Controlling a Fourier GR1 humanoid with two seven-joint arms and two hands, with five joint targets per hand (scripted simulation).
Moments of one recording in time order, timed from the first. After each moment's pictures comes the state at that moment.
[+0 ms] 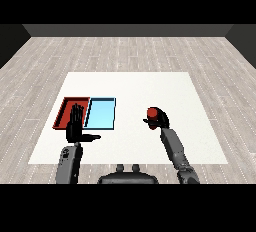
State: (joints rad) left arm 0.01 0.03 0.06 -1.62 0.13 -0.10 -0.47; right arm -0.44 -0.05 -0.10 -0.77 -0.14 0.08 -0.39
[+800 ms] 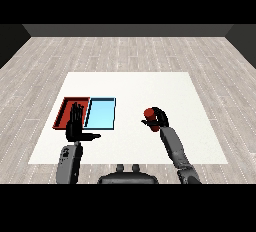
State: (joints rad) left arm -0.01 0.03 0.07 -1.62 0.14 -0.09 -0.45; right arm -0.46 -0.06 -0.08 -0.76 -0.06 -0.01 -0.35
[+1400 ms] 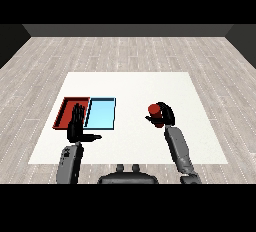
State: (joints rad) left arm 0.00 0.04 0.05 -1.61 0.13 -0.10 -0.47; right arm -0.36 -0.07 -0.06 -1.10 -0.09 -0.01 -0.28
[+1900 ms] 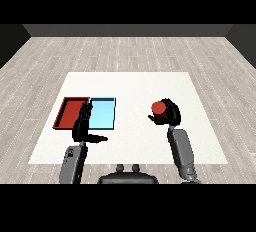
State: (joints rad) left arm 0.00 0.01 -0.05 -1.70 0.09 -0.09 -0.36; right arm -0.28 -0.07 -0.03 -1.44 -0.12 -0.02 -0.21
